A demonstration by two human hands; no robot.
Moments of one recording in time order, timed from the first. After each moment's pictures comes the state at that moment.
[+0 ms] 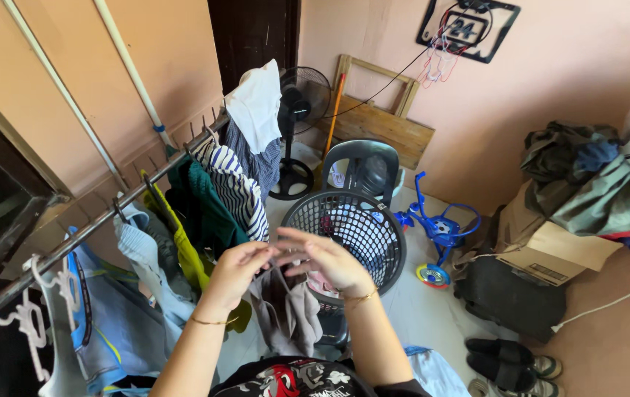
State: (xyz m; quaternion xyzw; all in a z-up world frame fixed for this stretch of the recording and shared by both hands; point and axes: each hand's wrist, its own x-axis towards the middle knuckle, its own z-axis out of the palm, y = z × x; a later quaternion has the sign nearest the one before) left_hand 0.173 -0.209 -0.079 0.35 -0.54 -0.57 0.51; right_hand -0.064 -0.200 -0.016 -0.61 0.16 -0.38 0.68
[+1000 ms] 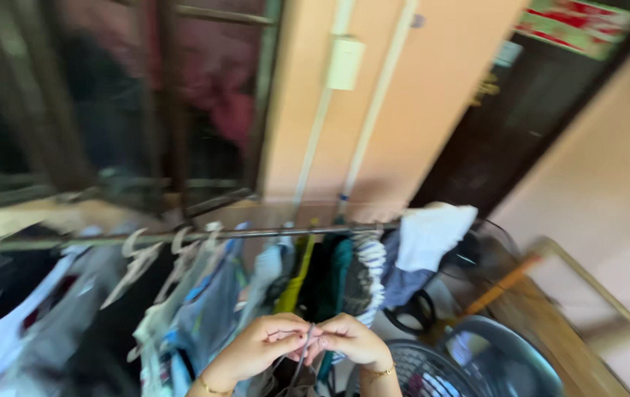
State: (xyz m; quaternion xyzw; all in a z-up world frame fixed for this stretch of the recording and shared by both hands) left_hand 0.216 -0.133 -0.039 0.35 -0.47 -0.49 0.65; right_hand 0.052 -0.330 -0.021 -0.71 -0.11 0.01 0.70
